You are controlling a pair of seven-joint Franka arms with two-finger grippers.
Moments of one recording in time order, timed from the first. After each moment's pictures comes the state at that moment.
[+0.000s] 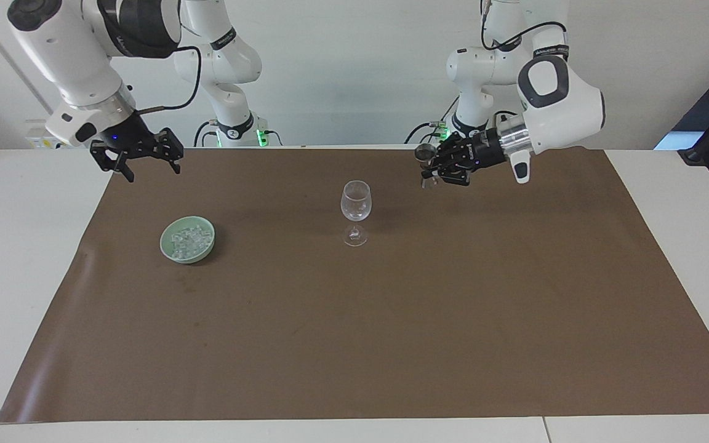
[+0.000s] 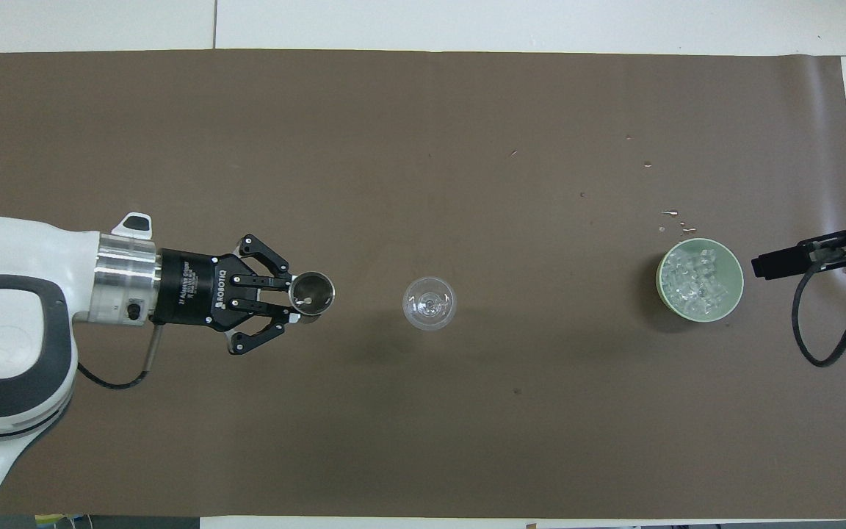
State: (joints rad) left arm -0.13 -0.16 -0.18 -2.19 -1.05 1.93 -1.34; right arm -0.04 -0.16 -0.02 -1.96 0.05 1.78 -0.33
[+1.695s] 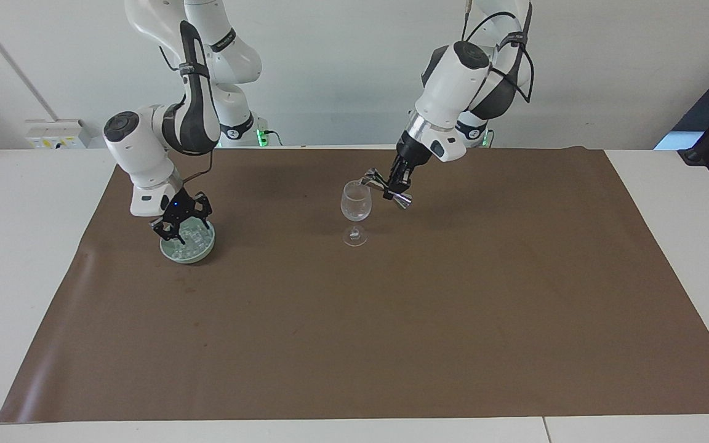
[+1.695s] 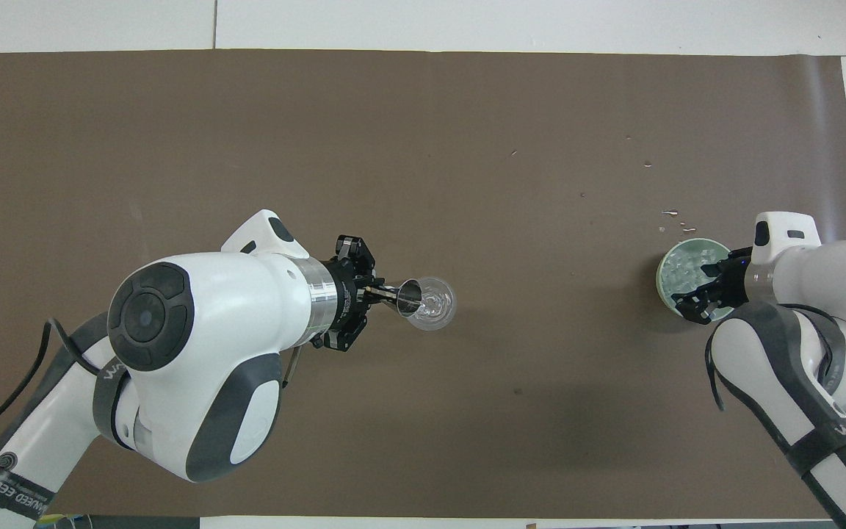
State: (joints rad) left arm -0.34 -0.09 -0.30 -2.11 -0.32 2.29 -1.75; right arm -0.05 -0.05 -0.03 -2.41 0.14 2.42 -0.90
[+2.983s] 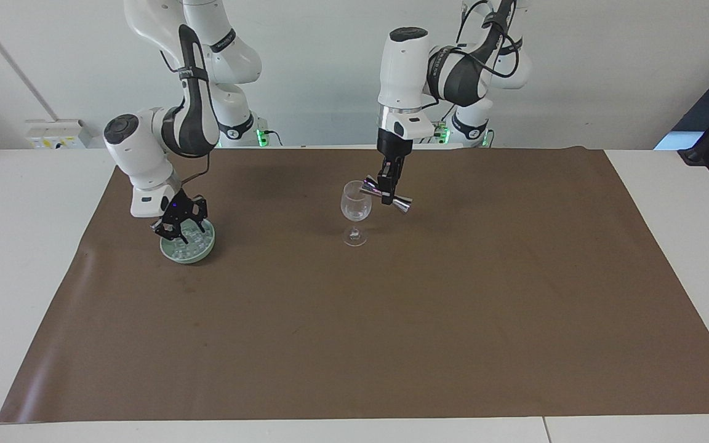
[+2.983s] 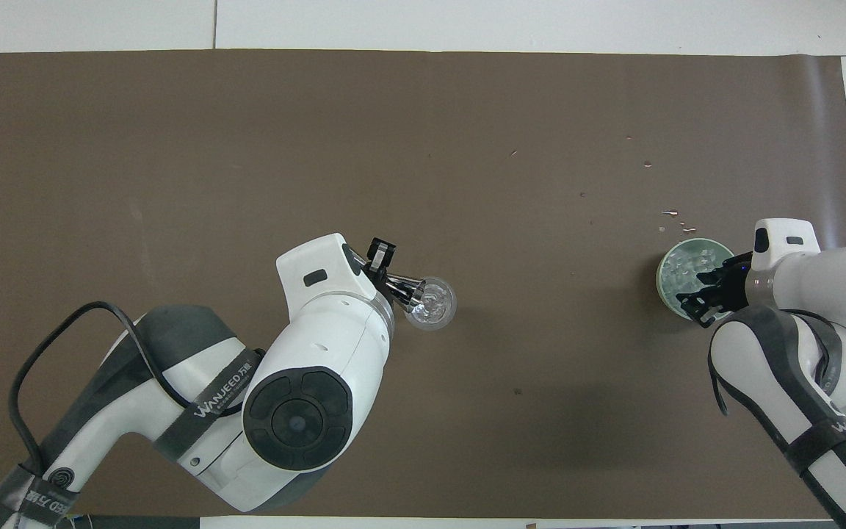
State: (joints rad) left arm -0.45 -0.07 -0.30 -2.10 0.25 2.36 -1.97; right arm -0.07 -0.04 -0.03 -2.44 0.15 2.45 -0.94
